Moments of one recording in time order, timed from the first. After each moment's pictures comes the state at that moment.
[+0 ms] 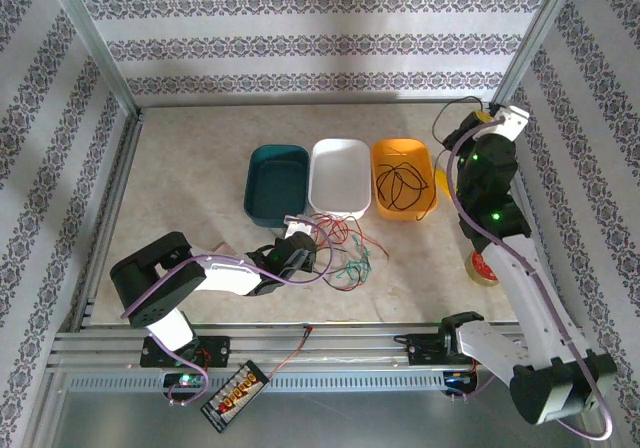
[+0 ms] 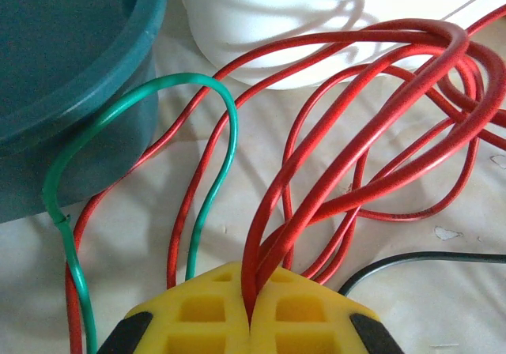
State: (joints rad) left arm -0.92 1.65 0.60 0.30 -0.41 -0.52; right arm 0.19 1.01 1.01 -0.03 0.45 0.34
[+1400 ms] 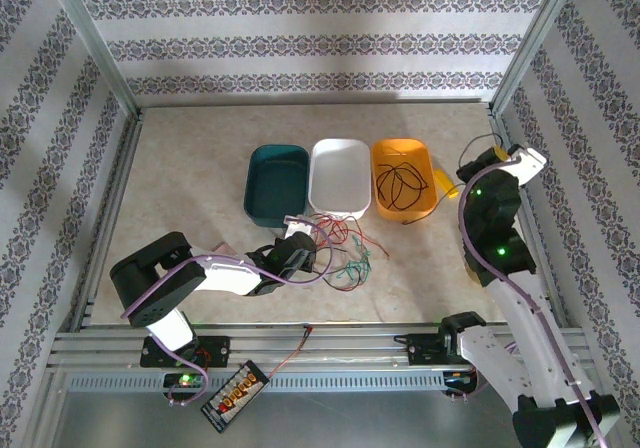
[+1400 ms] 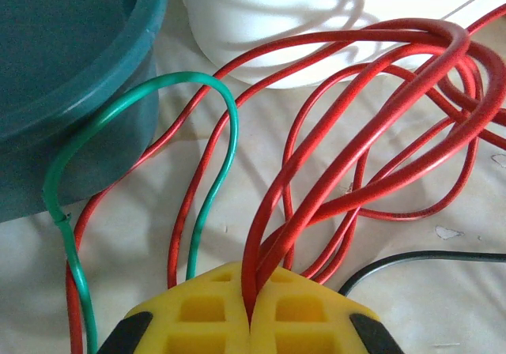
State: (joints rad) left arm -0.92 1.65 0.60 0.30 -0.41 -0.52; right arm 0.19 0.76 0.80 -0.13 0.65 0.45
